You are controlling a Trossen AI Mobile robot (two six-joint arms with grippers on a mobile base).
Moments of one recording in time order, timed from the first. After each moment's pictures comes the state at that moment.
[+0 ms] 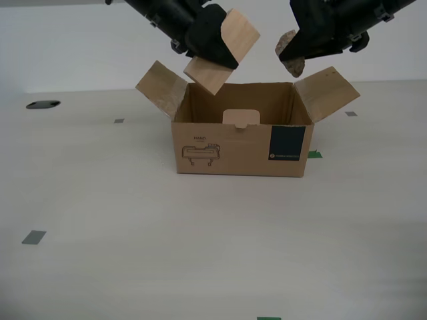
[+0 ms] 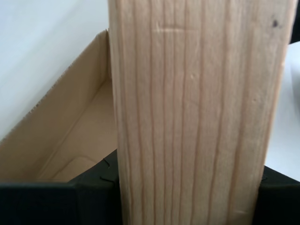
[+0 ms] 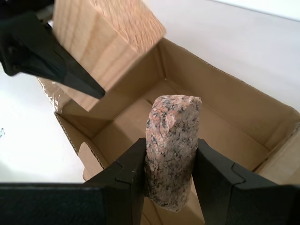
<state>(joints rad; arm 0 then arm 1) 0.33 1.45 0.79 -0.04 -0.49 -0.12 -0.55 1.94 1.40 -0.37 0.63 0.43</state>
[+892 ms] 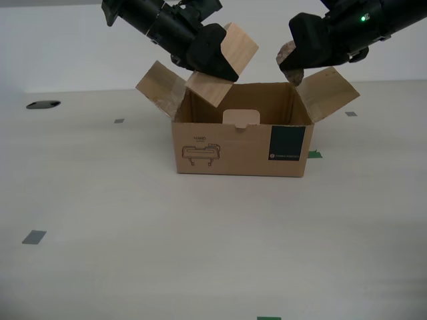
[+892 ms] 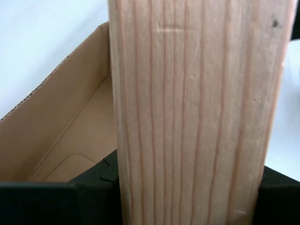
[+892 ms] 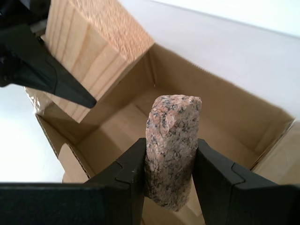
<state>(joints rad) 0.33 1.47 0.69 0.16 -0.45 -0.12 -0.55 1.95 1.30 -0.22 0.63 0.38</state>
